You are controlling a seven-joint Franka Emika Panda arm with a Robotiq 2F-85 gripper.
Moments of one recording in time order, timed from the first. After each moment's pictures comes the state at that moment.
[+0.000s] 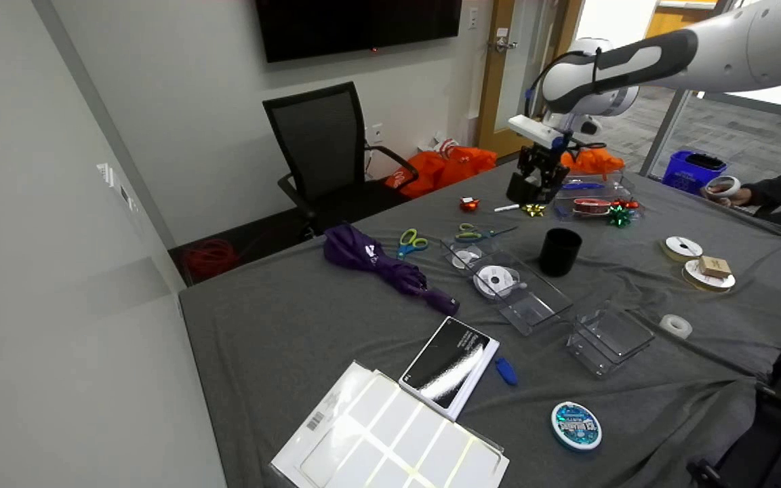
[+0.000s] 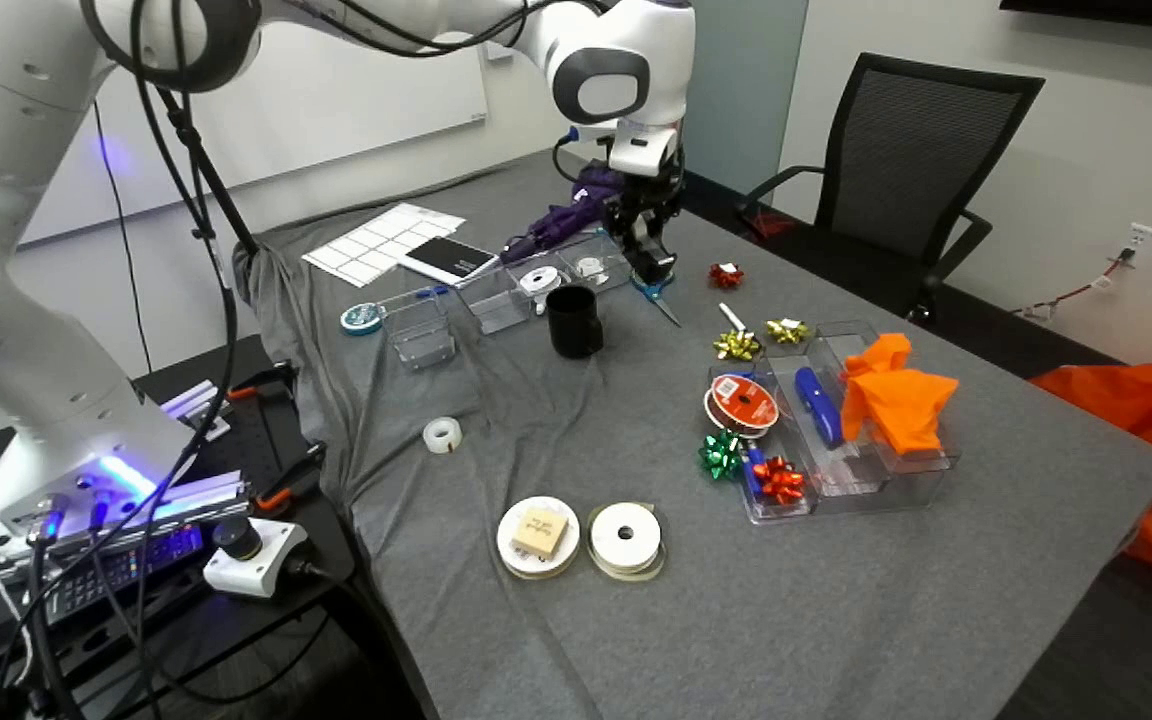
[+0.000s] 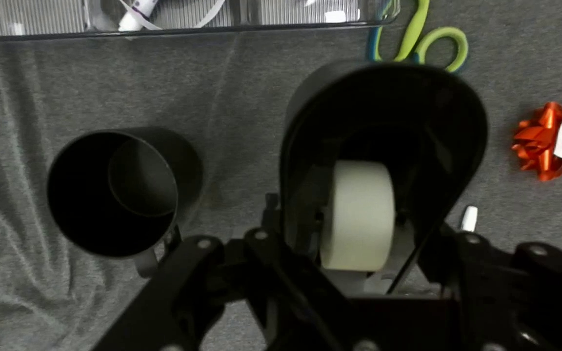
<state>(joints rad) -0.12 0.87 -0.15 -1.17 0.31 2.05 1.36</state>
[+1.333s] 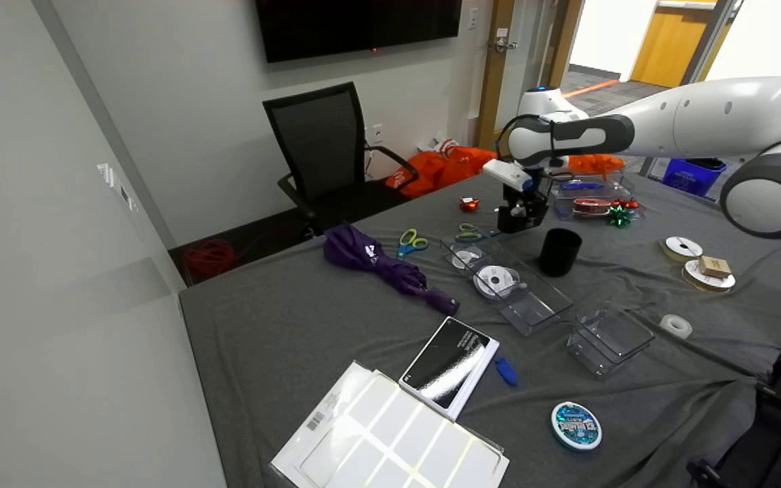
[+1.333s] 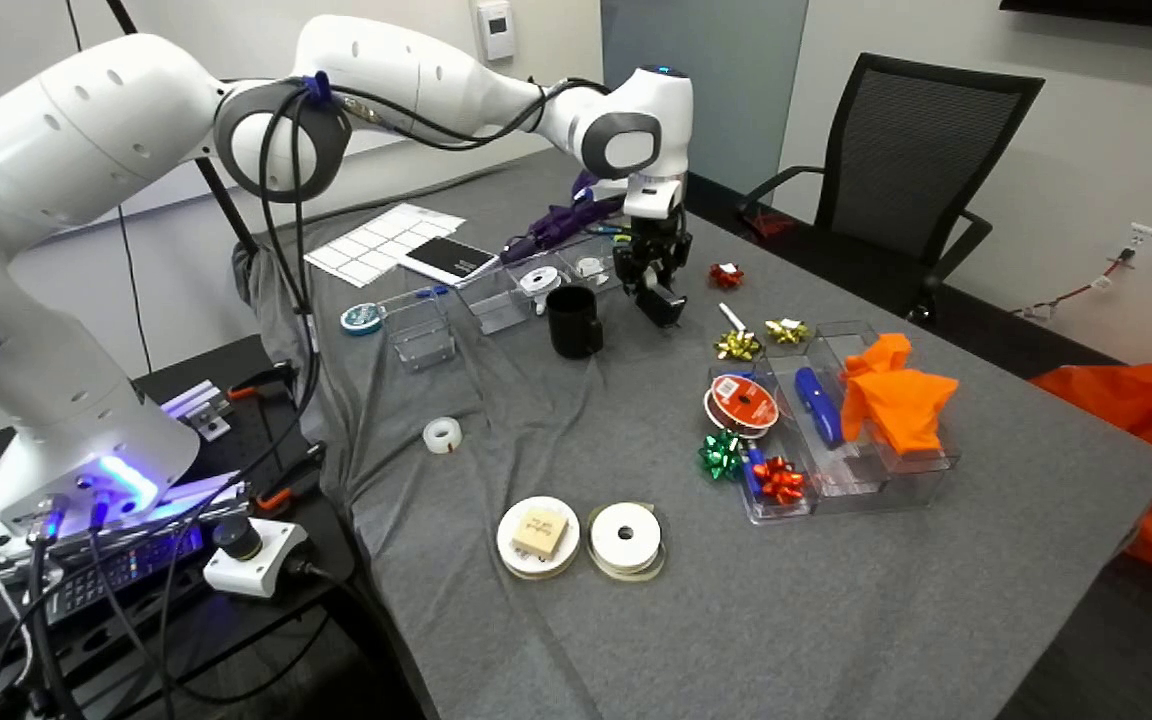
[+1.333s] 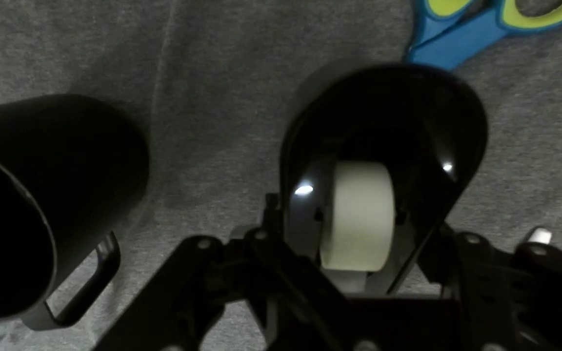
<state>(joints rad) -0.11 1.23 -0.15 -0.75 0.11 1.94 1.48</state>
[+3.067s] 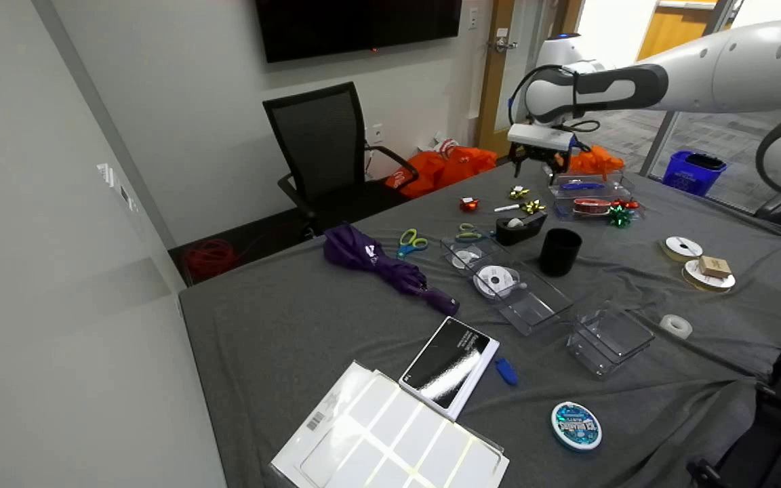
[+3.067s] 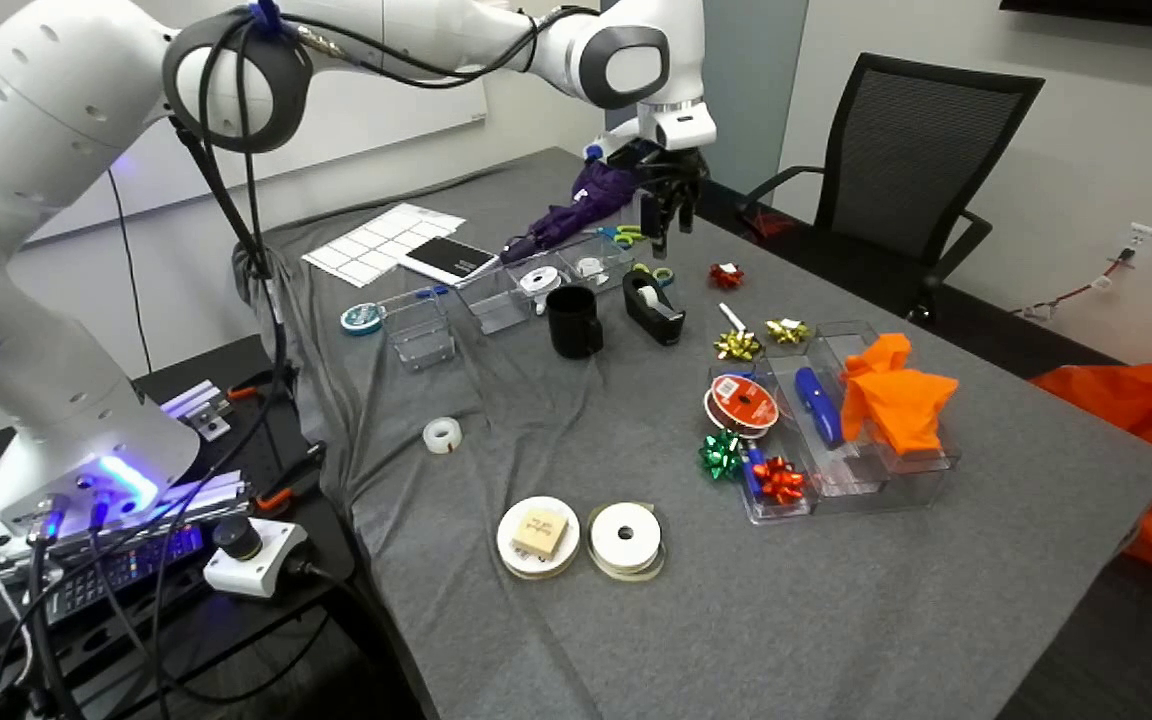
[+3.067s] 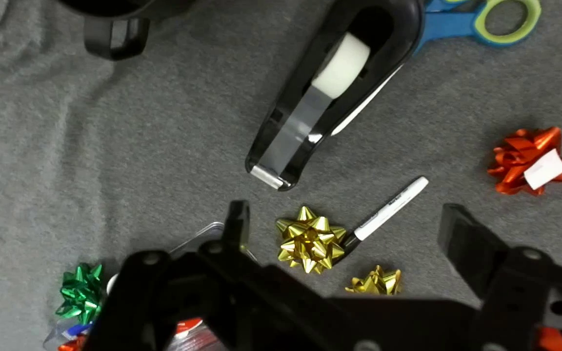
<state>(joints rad) -0.13 1.05 -0.16 -0.84 0.04 1.93 0.94</state>
